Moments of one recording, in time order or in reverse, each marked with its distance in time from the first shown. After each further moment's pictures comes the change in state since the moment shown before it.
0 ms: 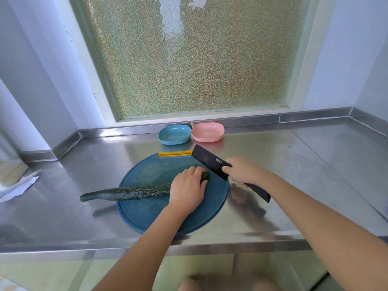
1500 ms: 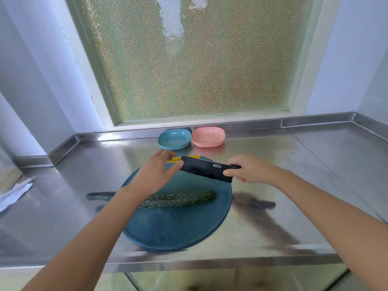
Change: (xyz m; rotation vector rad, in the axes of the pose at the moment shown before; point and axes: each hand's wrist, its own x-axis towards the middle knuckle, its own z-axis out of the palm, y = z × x) left_hand 0.037 -0.073 -0.061 -0.328 -0.117 -0.133; right_hand 0.013 0.022 -0.025 0.036 -0.021 -0.227
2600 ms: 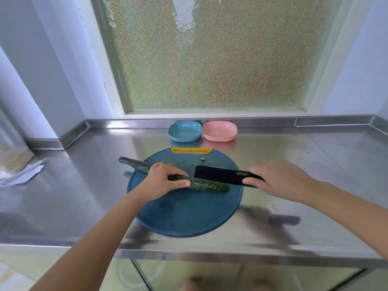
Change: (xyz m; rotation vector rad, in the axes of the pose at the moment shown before) left_hand -0.024 -0.045 0.020 -0.122 -0.174 0.078; right_hand -0.043 -0.014 0.002 -0.657 0.061 -0.044
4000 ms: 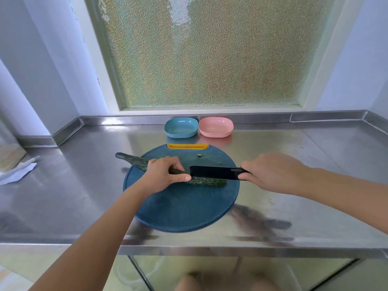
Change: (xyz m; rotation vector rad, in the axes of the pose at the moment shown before) left_hand 0.010 0.004 0.005 -0.010 0.035 -0.079; right_hand -0.004 -0.019 -0.027 -0.217 -0.121 -0.077
